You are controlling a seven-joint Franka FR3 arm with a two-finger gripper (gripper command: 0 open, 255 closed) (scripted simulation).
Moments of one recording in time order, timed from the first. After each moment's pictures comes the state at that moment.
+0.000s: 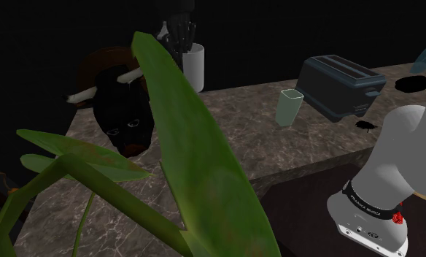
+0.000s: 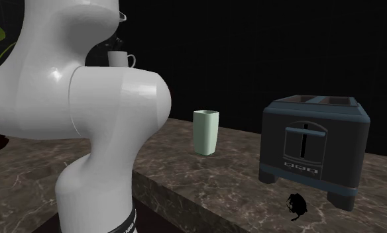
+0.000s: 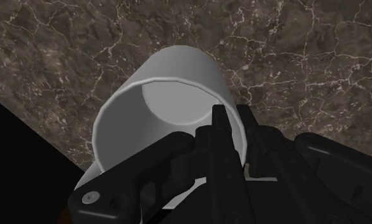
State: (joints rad) arm 0.33 0.02 0.22 -1.57 -0.04 1.63 0.18
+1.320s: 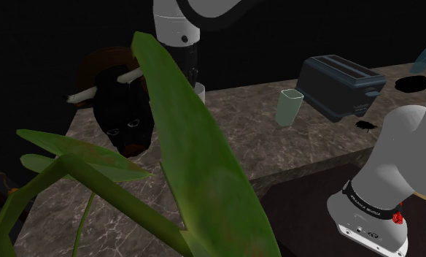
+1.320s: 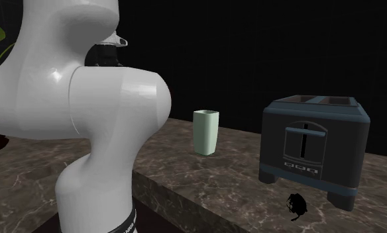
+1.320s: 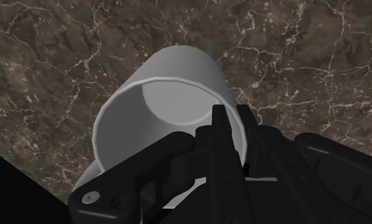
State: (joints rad) arm 0.33 0.00 0.22 -1.87 -0.03 1.91 0.19
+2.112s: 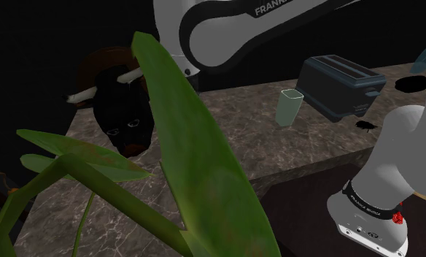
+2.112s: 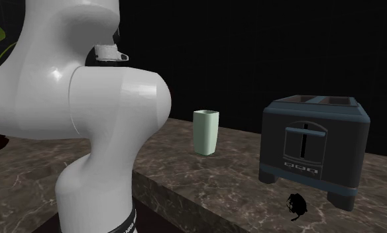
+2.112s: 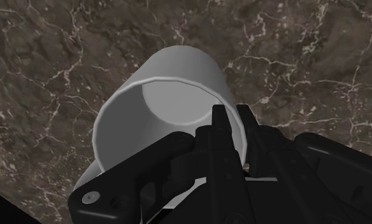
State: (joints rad) arm 0.33 0.03 0.22 -1.99 -0.04 2.06 0.20
